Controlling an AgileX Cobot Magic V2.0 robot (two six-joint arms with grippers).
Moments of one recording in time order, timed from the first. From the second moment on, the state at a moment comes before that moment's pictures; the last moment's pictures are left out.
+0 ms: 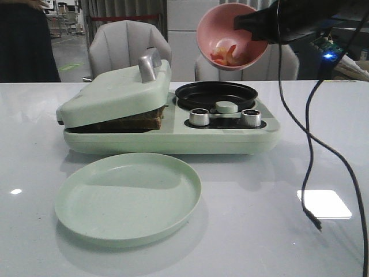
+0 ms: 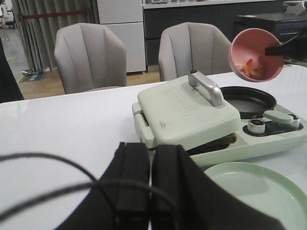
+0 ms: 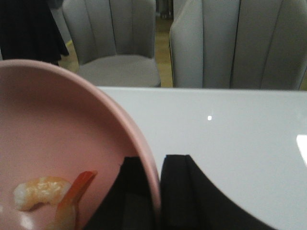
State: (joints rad) left arm -0.21 0.06 -0.32 -0.18 0.41 0.19; right arm 0.22 1.99 -1.40 0.12 -0.39 0.00
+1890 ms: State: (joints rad) left arm -0.21 0.06 -0.32 -0.18 0.41 0.19; right arm 0.27 2.12 -1.35 0.07 -0.99 -0.56
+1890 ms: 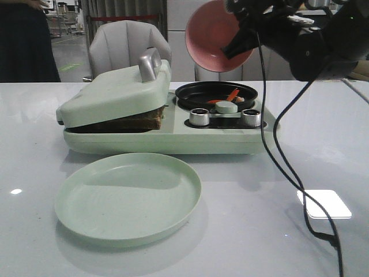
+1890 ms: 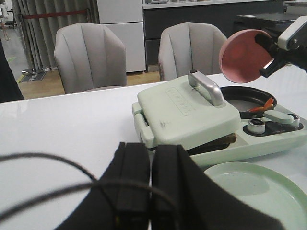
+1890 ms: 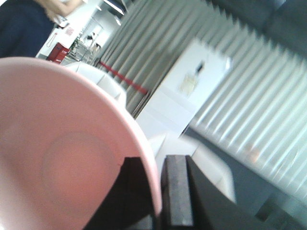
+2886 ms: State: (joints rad) left arm -0.21 0.06 -0.32 -0.18 0.41 0.19; right arm 0.08 1.70 -1.40 0.26 0.47 0.01
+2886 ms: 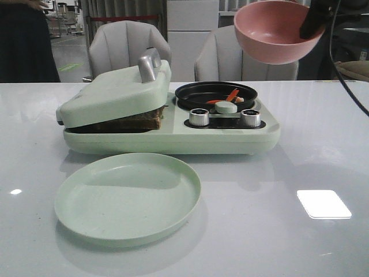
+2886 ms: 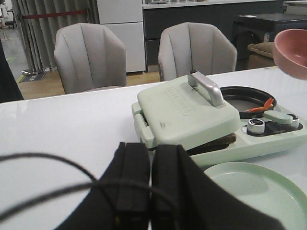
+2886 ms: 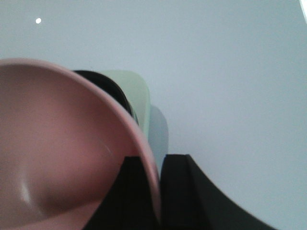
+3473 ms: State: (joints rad) left arm -0.21 0.06 -0.32 -0.18 0.41 0.19; right arm -0.10 1.66 -1.14 0.30 0.62 -0.04
